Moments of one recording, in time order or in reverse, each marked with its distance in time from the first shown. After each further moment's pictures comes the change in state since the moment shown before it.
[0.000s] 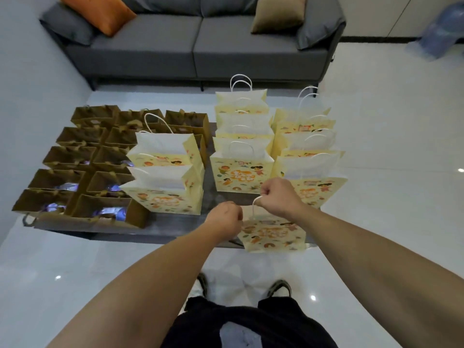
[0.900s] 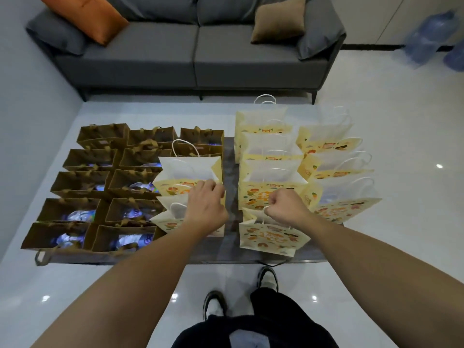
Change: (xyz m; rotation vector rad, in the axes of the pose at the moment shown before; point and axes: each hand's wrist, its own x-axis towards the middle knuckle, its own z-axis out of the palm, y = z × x) left_hand 0.011 -0.143 -0.118 0.077 0.353 0.064; right_hand 0.063 -0.093 0.036 -0.138 -0.041 0.151
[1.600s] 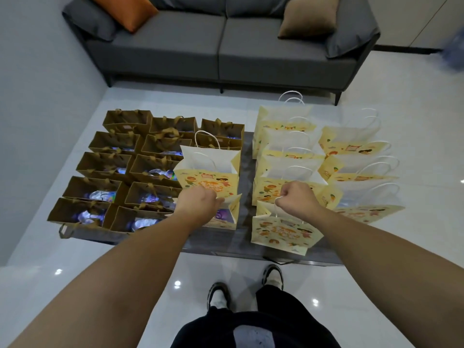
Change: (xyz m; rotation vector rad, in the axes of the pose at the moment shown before) left_hand -0.027 -0.053 -0.019 0.365 -0.228 -0.031; right_hand 0.012 -0.018 0.009 -0.007 0.049 0.000
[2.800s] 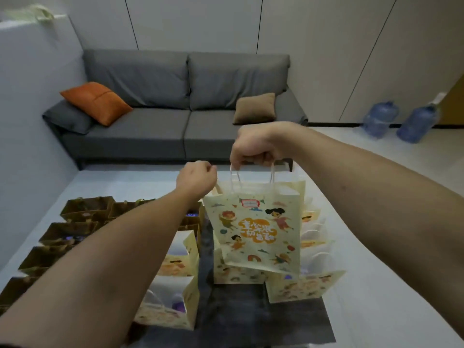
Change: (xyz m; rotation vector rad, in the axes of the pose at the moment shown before) left_hand 0.134 0.076 -0.237 -0.720 0.420 -0.158; right_hand -0.013 -0.129 -0.320 -0.047 -0.153 -0.196
